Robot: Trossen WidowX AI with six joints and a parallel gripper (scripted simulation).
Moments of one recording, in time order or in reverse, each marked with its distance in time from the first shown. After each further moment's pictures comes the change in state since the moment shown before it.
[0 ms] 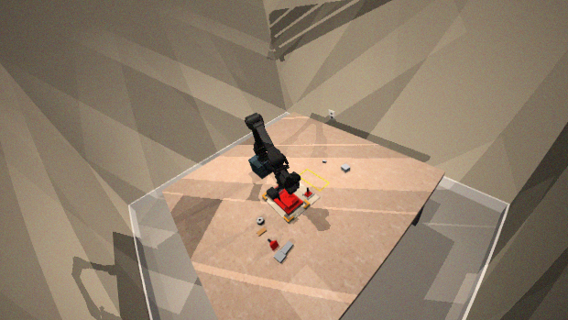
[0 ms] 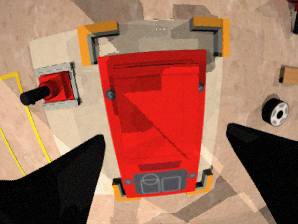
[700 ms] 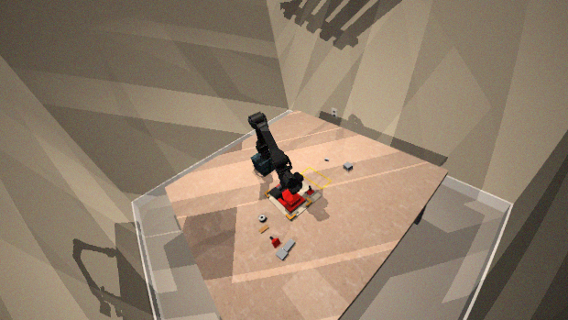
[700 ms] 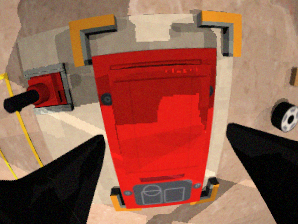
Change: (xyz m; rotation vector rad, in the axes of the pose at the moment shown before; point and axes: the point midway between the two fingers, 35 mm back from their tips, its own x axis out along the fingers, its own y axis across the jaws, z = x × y) arm 0.019 0.001 -0.001 0.000 0.000 0.000
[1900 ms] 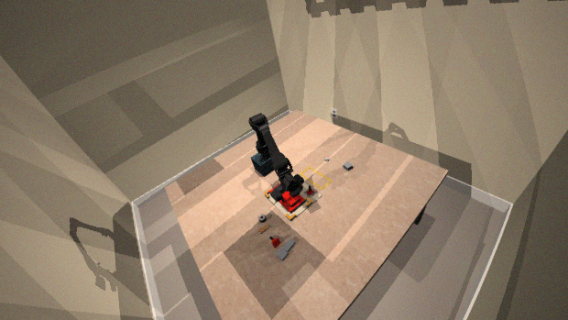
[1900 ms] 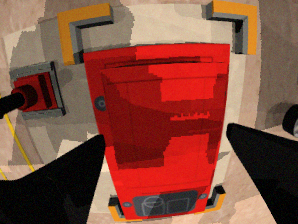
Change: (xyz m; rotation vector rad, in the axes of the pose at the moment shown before) arm 0.019 0.001 -0.002 0.001 0.006 0.001
